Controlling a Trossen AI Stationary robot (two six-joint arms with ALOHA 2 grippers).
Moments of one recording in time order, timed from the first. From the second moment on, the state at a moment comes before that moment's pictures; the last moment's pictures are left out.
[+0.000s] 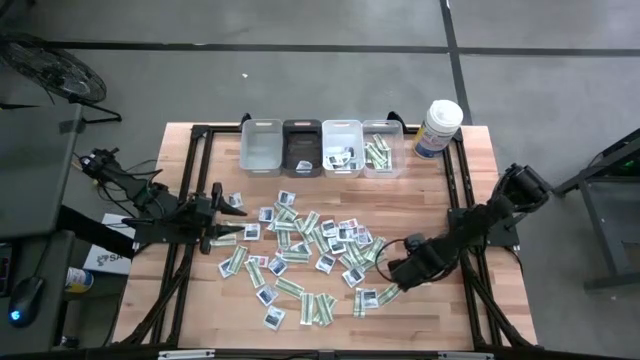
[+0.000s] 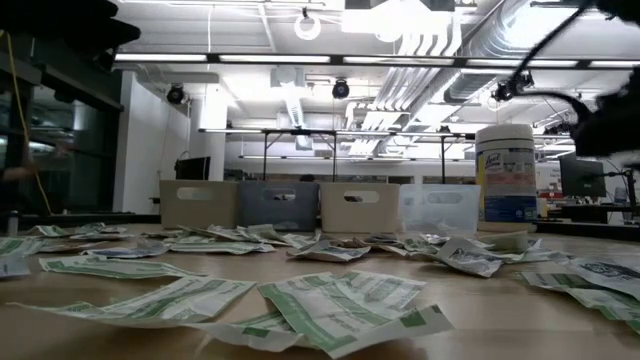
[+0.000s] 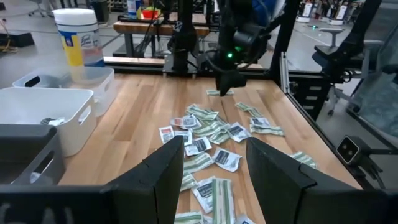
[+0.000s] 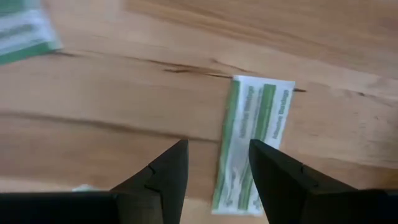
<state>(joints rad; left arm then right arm) -0.56 0.29 0.36 -0.23 -0.50 -0.16 0.61 1.58 0.80 -0.83 -0.04 1.98</state>
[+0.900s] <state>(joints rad) -0.56 0.29 0.36 -0.24 -0.48 -0.16 0.60 1.50 0.63 -0.74 -0.12 2.02</state>
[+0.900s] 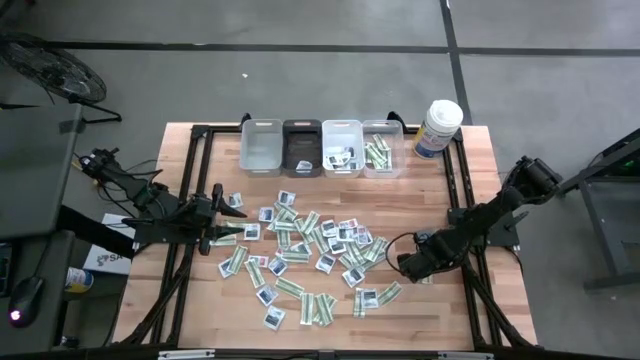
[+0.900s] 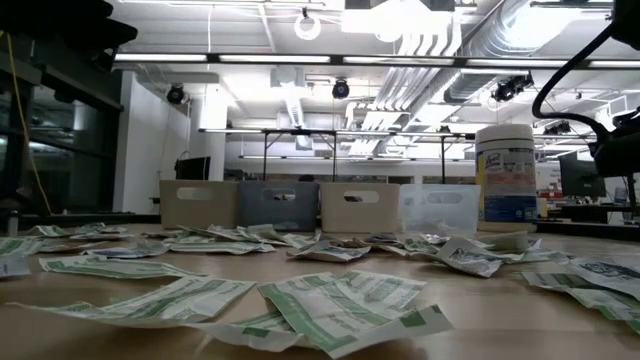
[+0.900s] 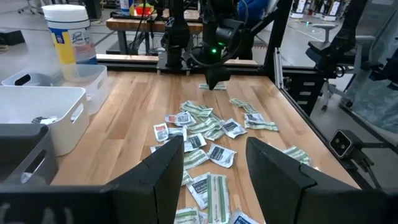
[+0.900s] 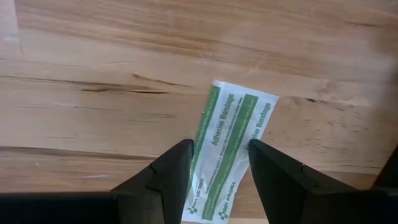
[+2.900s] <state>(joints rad) -0.56 0.29 0.36 -0.26 -0.49 -0.16 0.24 1.37 0.83 -0.81 0.15 1.47</state>
